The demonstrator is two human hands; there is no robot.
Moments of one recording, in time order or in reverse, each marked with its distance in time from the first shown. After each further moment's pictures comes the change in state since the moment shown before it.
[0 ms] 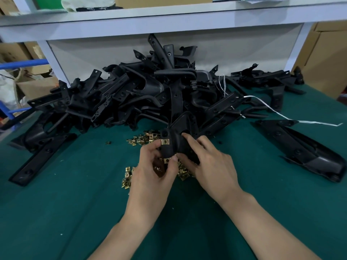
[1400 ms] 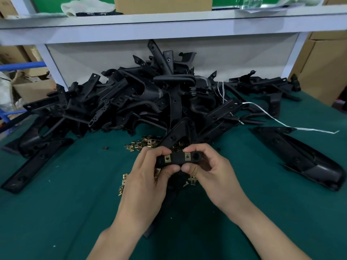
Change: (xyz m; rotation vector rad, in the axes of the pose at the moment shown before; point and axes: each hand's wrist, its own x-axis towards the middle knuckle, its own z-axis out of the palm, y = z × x) left_hand 0.014 0.003 -0.011 0.160 -0.049 0.192; right_hand -0.003 -0.012 -0.030 1.198 -0.202 0.381
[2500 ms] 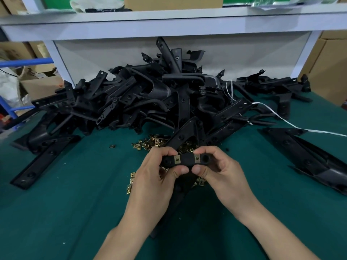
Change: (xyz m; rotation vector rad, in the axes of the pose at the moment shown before) left_hand 0.000 -0.001 -0.006 -0.166 -0.045 -0.145; right_hand 0.001 -0.002 0.003 0.054 0.019 0.072
